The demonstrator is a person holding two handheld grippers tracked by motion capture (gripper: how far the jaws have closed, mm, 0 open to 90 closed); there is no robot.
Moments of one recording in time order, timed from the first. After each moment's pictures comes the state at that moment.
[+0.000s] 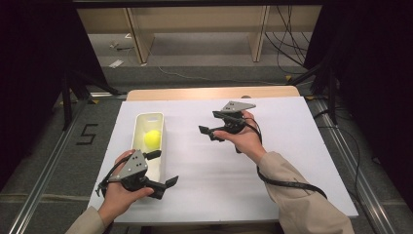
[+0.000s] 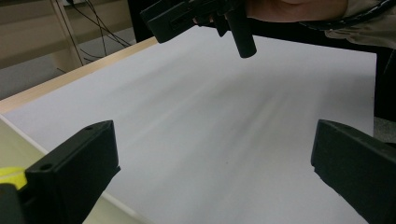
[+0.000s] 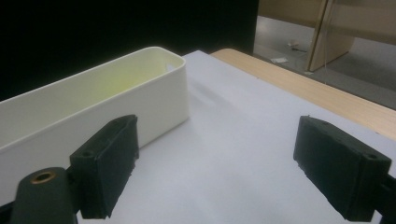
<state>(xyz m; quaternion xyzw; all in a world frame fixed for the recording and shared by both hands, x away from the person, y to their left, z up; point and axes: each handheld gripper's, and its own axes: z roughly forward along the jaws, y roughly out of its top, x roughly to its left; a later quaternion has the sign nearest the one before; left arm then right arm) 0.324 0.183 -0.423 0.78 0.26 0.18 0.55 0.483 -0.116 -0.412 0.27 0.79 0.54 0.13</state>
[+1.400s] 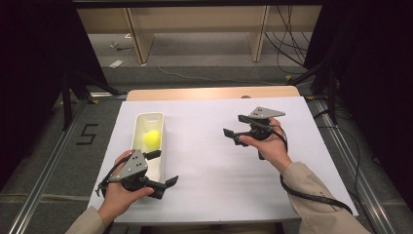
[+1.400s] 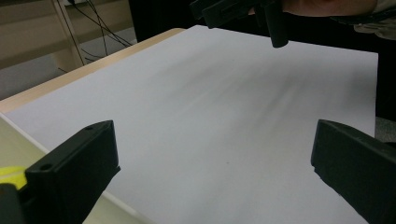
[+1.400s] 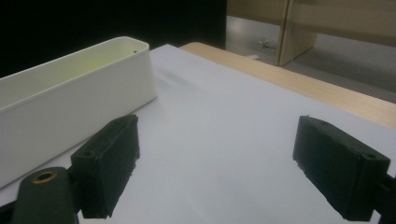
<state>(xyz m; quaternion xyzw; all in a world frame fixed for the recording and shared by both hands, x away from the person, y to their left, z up) 0.324 0.183 -0.423 0.78 0.26 0.18 0.54 0.461 -0.187 -0.415 0.31 0.77 0.53 0.16</state>
